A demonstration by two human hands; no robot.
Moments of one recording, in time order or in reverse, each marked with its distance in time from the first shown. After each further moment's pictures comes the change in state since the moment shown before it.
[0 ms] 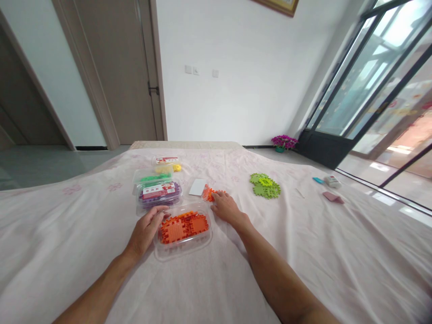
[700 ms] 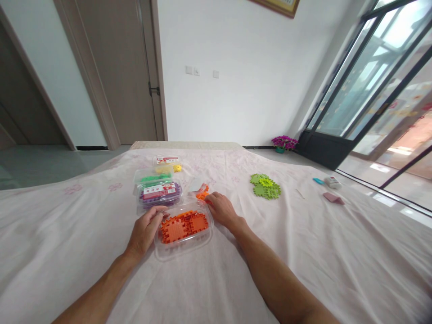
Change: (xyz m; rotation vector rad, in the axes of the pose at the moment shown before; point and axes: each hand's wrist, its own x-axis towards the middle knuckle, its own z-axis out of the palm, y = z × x) left_hand 0.001 -0.007 -0.001 0.057 0.057 0.016; right_hand -0.004 -0.014 -0.001 0.129 0.122 -0.162
